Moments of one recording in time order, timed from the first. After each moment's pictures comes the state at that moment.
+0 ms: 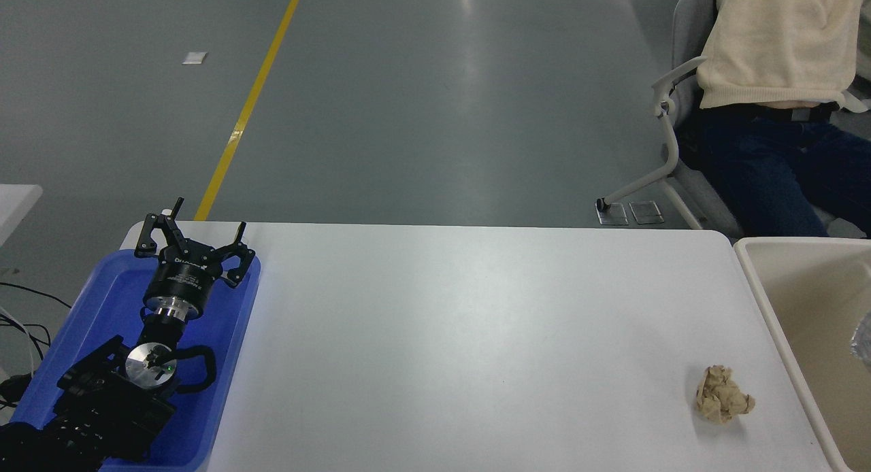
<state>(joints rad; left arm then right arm) -0.63 0.16 -0.93 -0.20 -0.21 -0.79 -0.29 0.51 -0.60 -0.68 0.02 -0.55 -0.18 0.09</state>
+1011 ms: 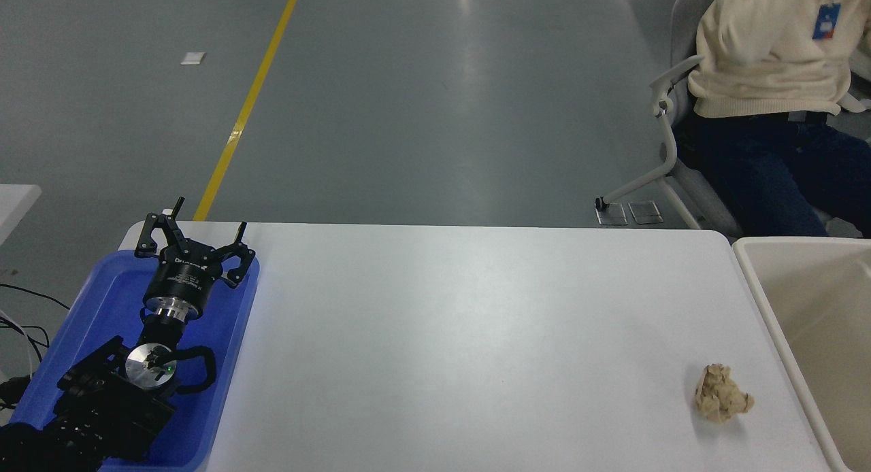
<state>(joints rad) -0.63 0.16 -0.93 -0.20 -0.21 -0.79 -0.29 1.09 -0.91 -1.03 0.83 -0.55 -0.25 0.09</state>
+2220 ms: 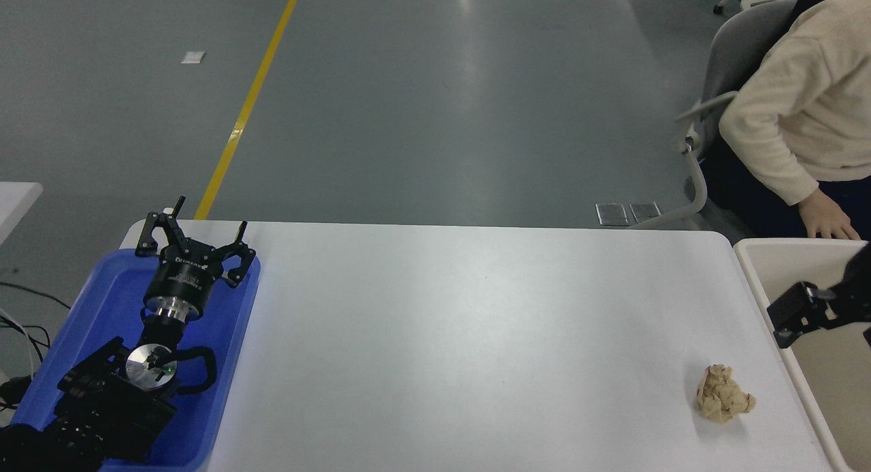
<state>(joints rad) -0.63 0.16 -0.93 -0.20 -0.21 -0.79 -0.29 2.28 -0.47 -1.55 1.52 -0.47 0.73 0.09</state>
